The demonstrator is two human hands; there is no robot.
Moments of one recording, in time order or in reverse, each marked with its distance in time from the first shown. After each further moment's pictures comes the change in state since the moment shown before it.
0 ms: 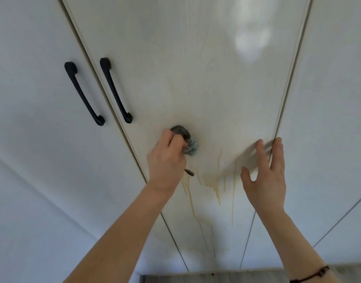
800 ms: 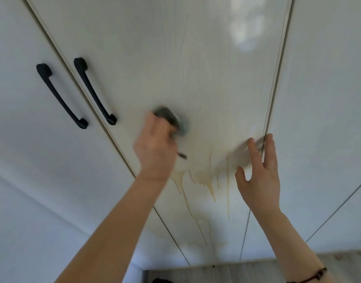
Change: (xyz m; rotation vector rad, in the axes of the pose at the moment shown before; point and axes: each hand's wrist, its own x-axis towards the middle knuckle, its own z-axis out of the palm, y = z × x) left_hand 0.028 0.005 0.011 0.091 0.211 0.046; right_hand 0.000 0.011 -0.001 0.052 -0.005 -0.060
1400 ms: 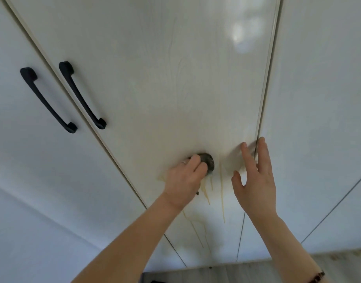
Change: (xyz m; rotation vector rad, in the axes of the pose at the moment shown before) left_hand -0.071 0.038 0.031 0.012 -0.362 0.279; right_hand -0.001 0.011 -0.007 -0.035 -0.048 -0.033
